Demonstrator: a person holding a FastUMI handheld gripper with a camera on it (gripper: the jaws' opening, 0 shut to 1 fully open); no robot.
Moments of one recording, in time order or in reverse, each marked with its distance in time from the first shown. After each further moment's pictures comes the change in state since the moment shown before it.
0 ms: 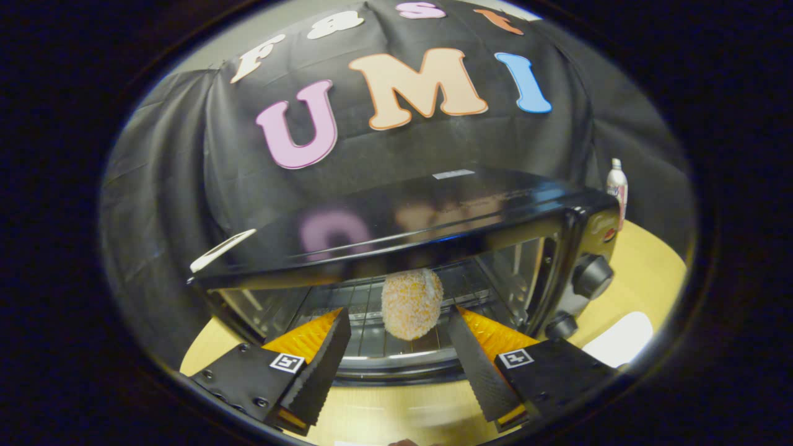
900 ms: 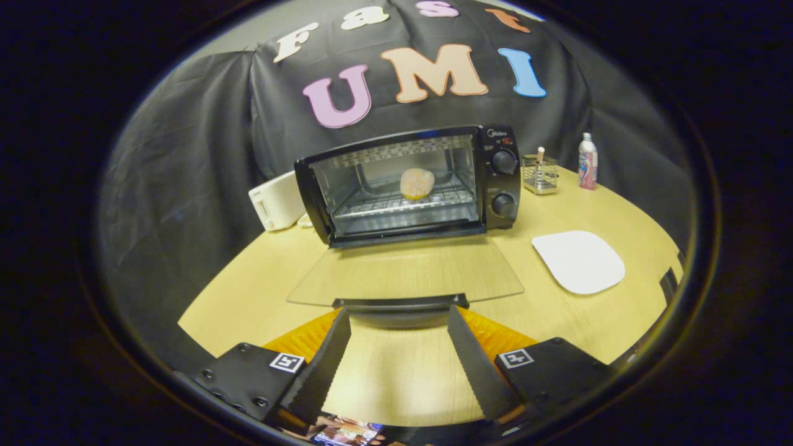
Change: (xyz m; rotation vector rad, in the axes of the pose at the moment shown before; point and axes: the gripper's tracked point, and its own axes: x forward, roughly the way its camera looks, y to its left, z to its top) arm -0.176 -0.018 -0.137 -0.054 0.165 0.053
